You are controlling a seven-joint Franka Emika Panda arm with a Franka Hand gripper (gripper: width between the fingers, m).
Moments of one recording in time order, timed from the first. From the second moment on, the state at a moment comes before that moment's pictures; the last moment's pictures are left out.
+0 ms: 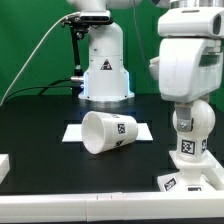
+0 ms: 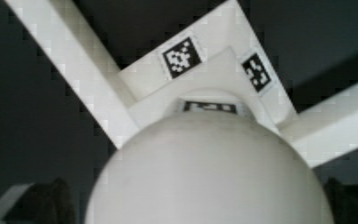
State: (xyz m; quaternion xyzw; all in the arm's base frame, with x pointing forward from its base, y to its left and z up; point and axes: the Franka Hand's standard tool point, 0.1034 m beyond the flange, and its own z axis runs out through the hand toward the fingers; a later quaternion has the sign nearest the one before) arm 0.624 0.093 0.114 0.86 0.51 0.03 0.05
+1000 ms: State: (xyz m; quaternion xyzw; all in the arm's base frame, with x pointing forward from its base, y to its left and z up) arm 0.622 0.097 0.116 0.96 0.27 0.03 0.06
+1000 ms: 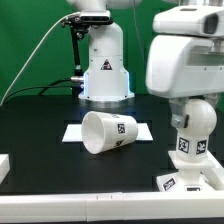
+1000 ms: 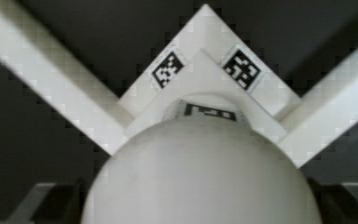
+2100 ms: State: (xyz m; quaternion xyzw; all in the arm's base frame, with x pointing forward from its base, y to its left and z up) arm 0.632 0.089 0.117 0.97 -0.23 0.07 -0.01
